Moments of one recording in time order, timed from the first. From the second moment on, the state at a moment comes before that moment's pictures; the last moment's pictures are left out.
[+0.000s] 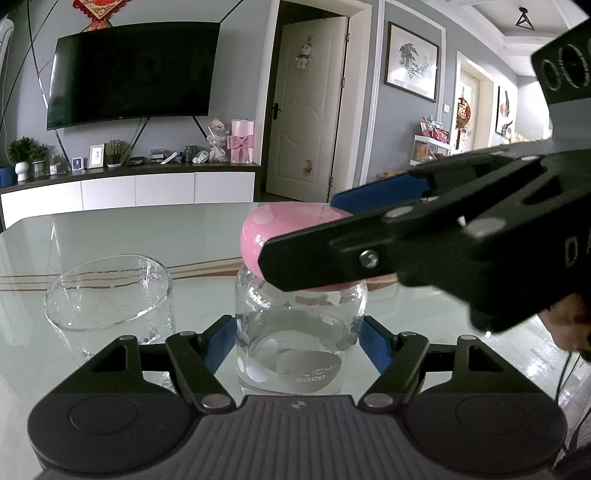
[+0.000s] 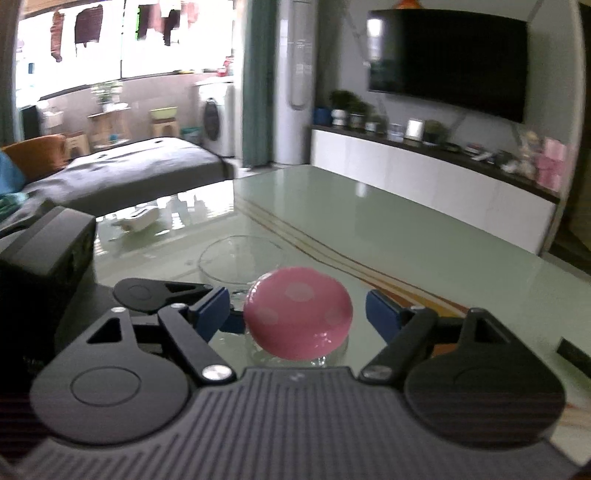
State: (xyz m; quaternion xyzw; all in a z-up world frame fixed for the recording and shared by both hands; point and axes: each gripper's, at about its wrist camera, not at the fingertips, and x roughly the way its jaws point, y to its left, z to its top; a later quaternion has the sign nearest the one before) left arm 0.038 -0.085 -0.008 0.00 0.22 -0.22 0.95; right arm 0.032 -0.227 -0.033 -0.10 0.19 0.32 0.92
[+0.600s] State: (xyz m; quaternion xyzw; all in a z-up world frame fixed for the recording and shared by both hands) left arm 0.035 -0.086 -0.006 0.00 0.22 -0.22 0.95; right arm 0.027 -0.201 -0.045 -0.10 0.19 0.24 0.95
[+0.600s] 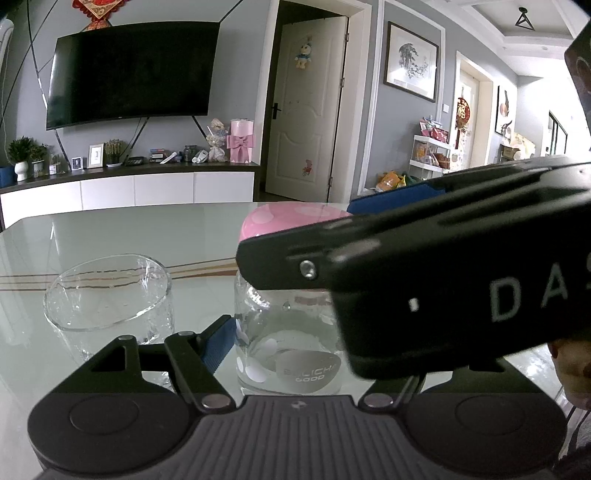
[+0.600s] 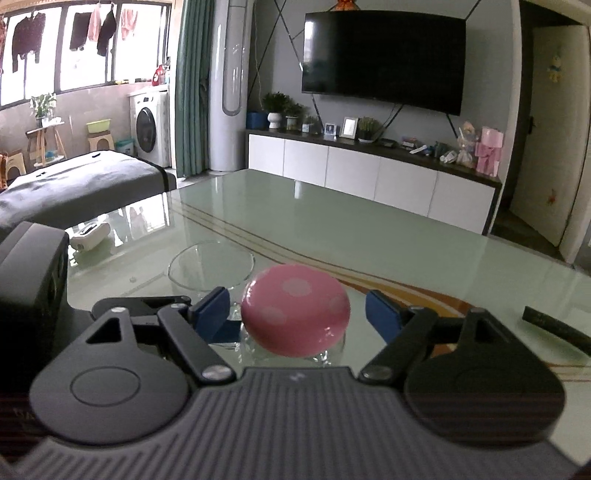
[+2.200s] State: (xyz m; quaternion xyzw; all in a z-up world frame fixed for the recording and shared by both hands) left arm 0.040 -0.089 -0.004 0.00 0.22 -0.23 0.95; right arm 0.051 -0.237 -0.030 -0.11 0.19 0.39 0.89
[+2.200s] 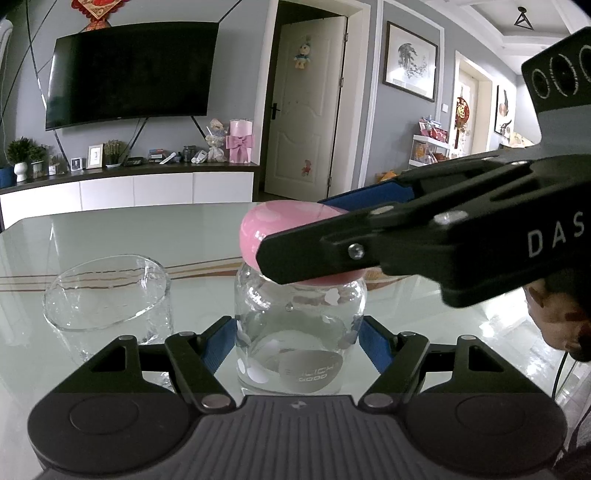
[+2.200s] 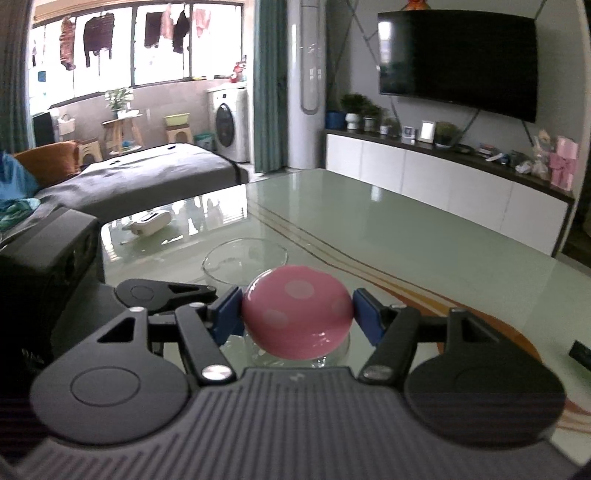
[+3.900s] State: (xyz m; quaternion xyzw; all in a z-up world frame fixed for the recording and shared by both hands) left arm 0.041 -0.092 0.002 0.00 0.22 -0.22 0.95; right arm 0.028 -0.206 -0.048 -0.08 0.18 0.24 0.95
